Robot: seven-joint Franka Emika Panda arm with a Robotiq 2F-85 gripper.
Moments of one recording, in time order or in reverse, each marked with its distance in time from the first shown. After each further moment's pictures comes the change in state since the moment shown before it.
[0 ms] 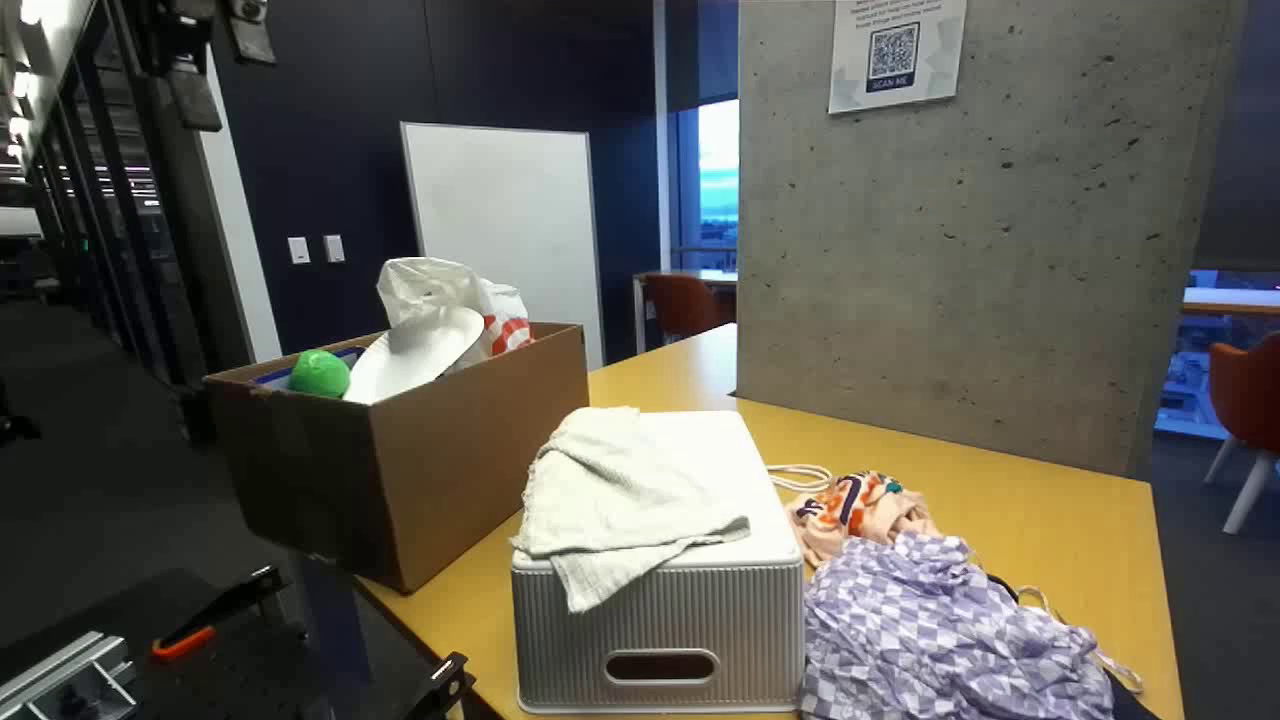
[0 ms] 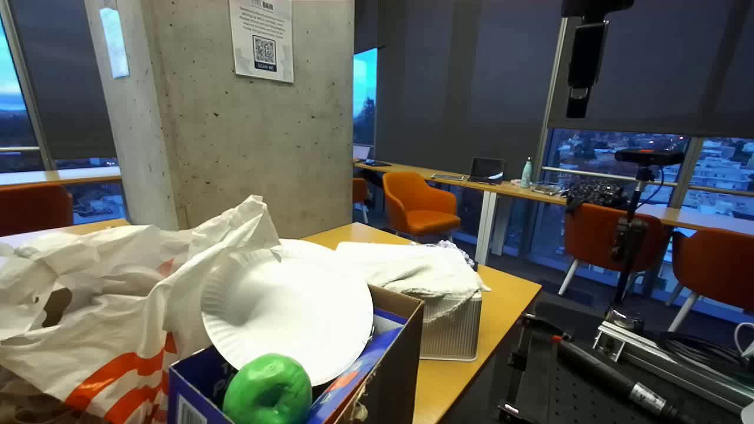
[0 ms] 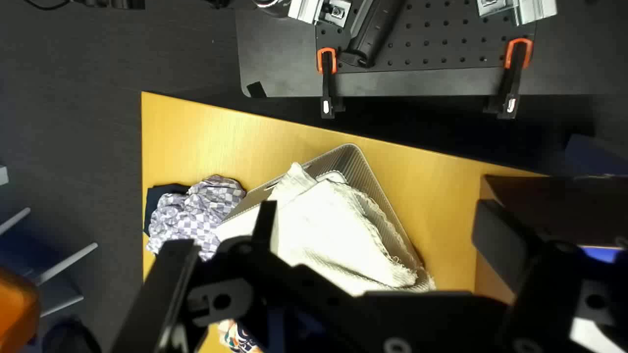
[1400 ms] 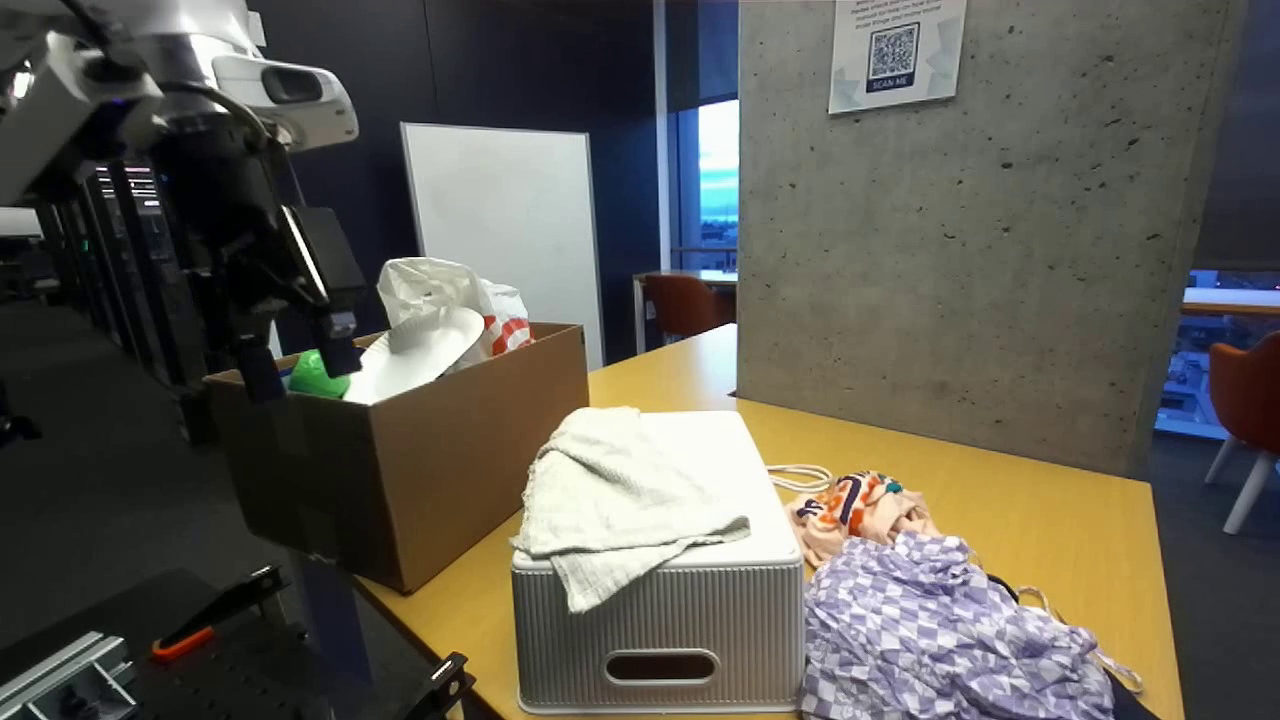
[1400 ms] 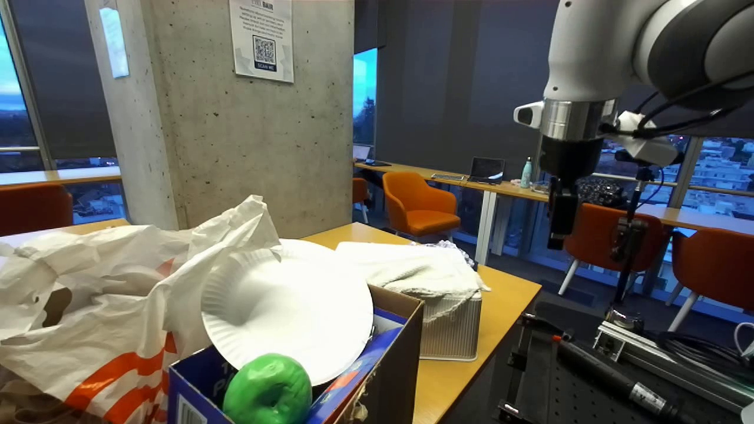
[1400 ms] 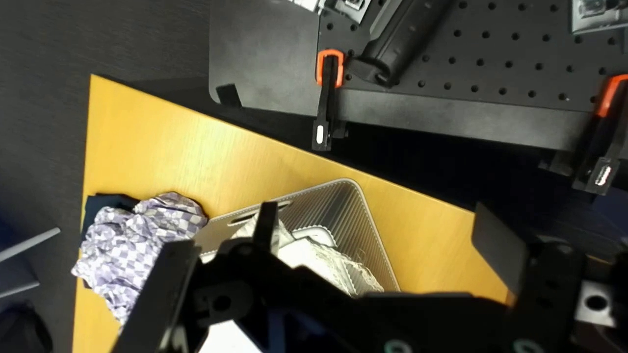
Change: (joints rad) arm -0.002 0.113 -0.049 -0.422 -0.134 0.535 -0.001
